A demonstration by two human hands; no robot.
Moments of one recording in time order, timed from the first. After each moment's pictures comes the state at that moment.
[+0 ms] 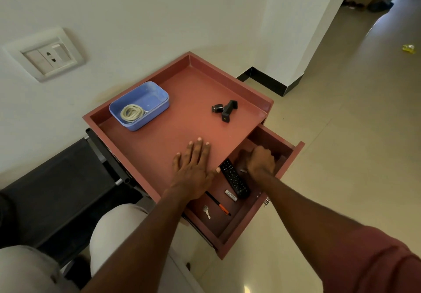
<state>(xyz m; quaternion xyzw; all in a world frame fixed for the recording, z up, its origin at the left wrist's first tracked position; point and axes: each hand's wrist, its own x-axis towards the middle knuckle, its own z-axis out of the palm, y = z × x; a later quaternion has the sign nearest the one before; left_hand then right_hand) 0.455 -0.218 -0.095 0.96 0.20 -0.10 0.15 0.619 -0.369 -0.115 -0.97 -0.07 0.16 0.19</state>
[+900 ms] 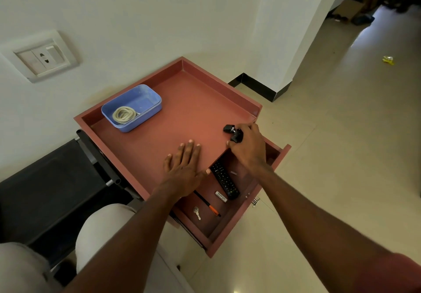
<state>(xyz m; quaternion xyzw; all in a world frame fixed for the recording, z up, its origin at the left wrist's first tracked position) 0.460 -0.215 -0.094 0.95 0.21 -0.13 0.17 0.632 -0.365 -0.066 -0.92 -0.22 0.05 0.32</state>
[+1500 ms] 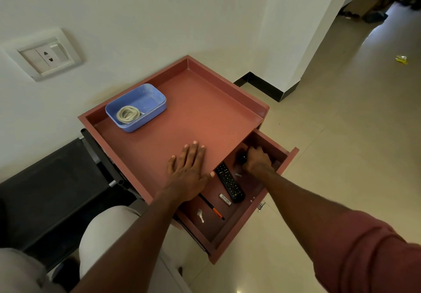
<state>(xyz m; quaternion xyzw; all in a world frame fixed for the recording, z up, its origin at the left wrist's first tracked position) 0.459 -0.216 -0.097 0.96 0.21 -0.12 0.17 0.661 -0.375 -0.134 -0.95 -0.19 0.23 0.08</state>
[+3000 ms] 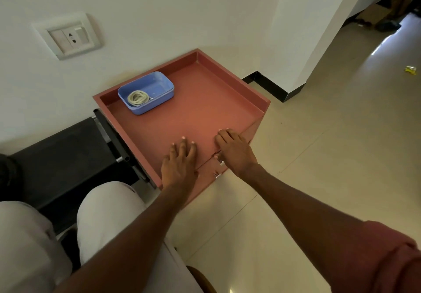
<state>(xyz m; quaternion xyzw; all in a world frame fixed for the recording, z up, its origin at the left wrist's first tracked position) 0.421 -0.257 -0.073 0.95 0.30 -0.07 0.03 0.590 -0.368 -0.074 -0.84 -0.54 0.03 0.01</state>
